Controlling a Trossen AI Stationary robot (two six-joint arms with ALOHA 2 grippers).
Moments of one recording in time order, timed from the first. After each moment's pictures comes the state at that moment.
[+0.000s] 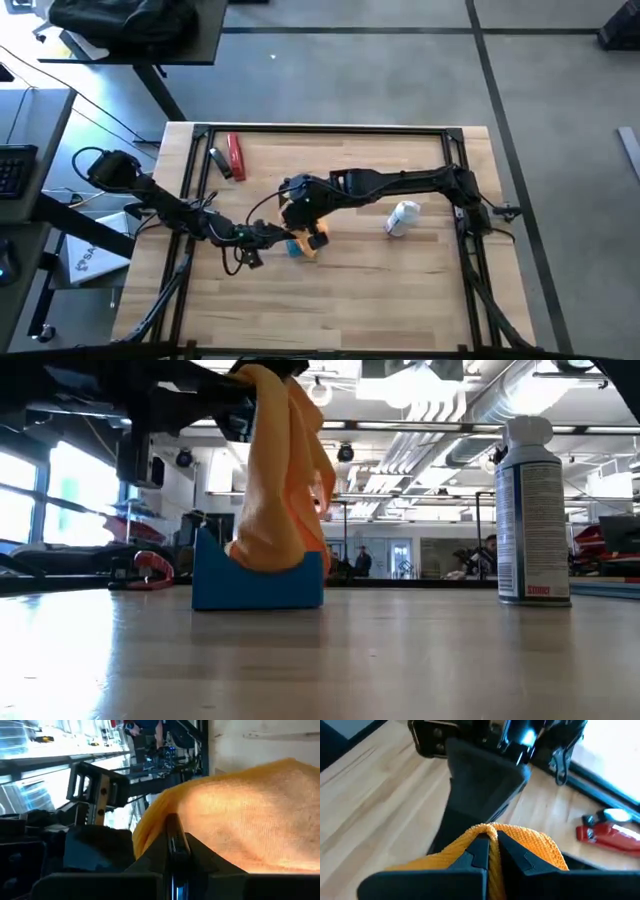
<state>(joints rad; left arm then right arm) -0.43 1.32 0.35 0.98 -0.46 1.69 0.06 2.09 2.01 -0.68 -0.11 -0.48</state>
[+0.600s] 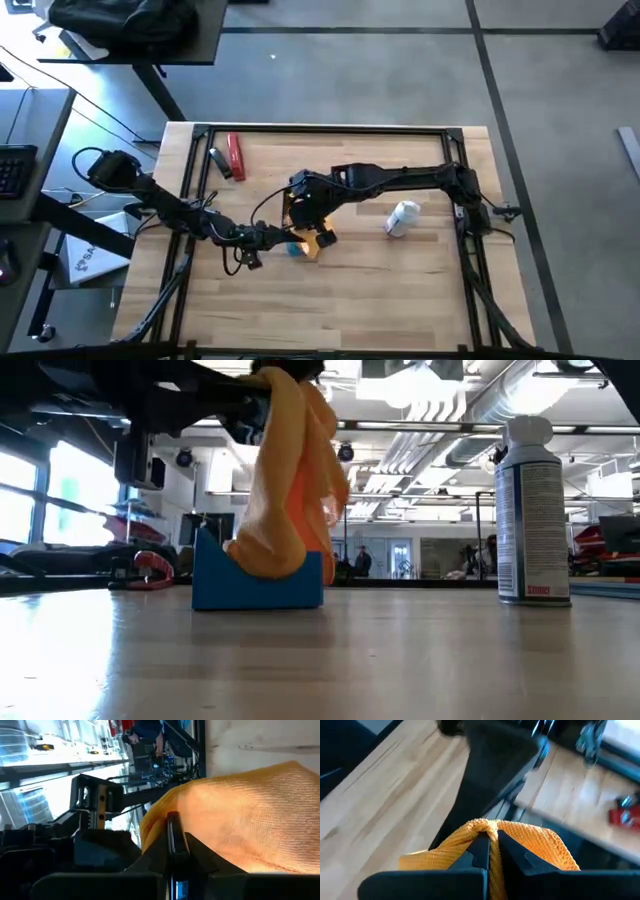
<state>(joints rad) -0.43 1.32 0.35 0.97 -0.43 1.68 0.05 2.06 2.02 -0.89 -0.21 -0.41</state>
